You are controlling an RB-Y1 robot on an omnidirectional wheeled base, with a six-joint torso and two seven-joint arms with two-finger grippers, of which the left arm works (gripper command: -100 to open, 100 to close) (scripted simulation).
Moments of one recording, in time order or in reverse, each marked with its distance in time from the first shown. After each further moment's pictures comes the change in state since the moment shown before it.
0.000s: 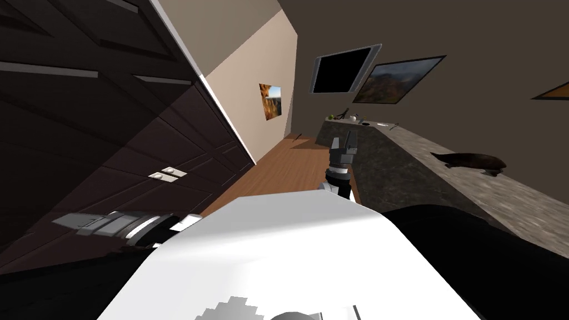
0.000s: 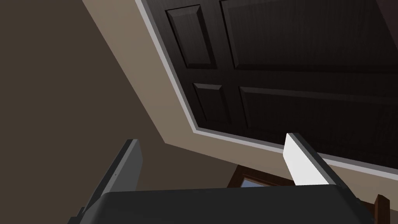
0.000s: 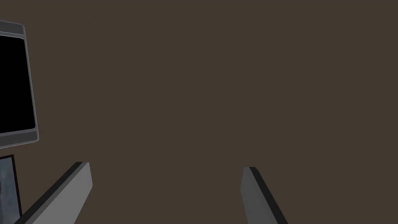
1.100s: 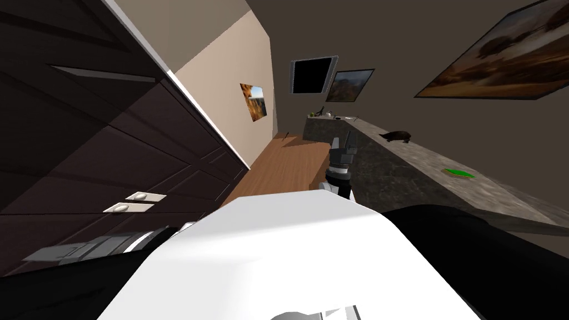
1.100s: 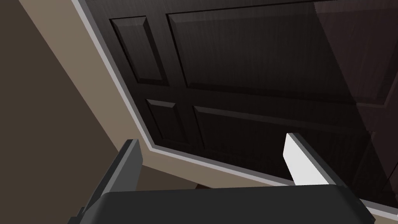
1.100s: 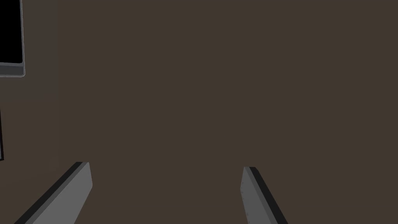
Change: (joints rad) arm -0.063 -0.016 0.194 0.140 -0.002 -0.013 -0.025
